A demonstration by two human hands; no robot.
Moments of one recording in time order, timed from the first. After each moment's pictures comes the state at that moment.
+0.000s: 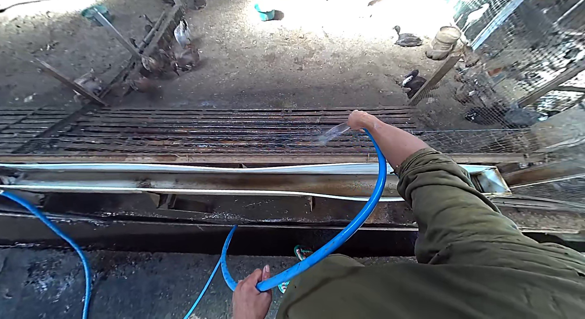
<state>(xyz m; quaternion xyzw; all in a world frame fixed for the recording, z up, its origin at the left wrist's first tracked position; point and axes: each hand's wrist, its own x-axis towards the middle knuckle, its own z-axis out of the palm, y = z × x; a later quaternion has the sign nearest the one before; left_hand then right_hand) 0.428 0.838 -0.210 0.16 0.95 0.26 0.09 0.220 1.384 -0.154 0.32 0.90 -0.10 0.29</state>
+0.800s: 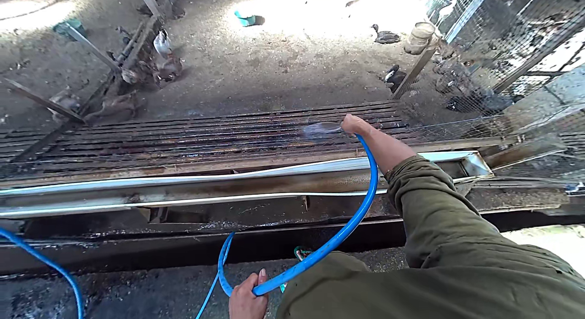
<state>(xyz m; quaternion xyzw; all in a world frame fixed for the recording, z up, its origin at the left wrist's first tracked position) 0.424 0.829 -0.216 0.19 0.95 0.24 0.11 0.262 1.405 -0.189 0.42 0.86 -0.24 0.18</state>
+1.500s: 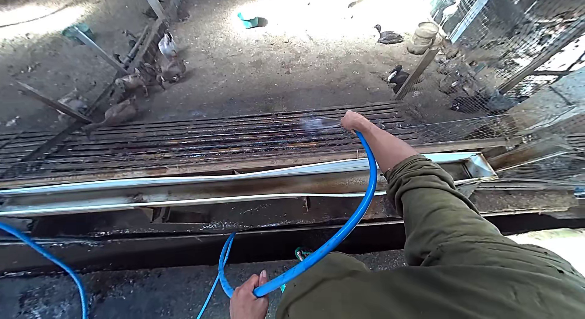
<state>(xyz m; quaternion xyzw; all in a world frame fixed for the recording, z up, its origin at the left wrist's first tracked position) 0.431 0.835 -0.209 0.17 0.94 0.25 0.14 0.257 1.401 -0.166 0.43 0.85 -0.24 0.18</state>
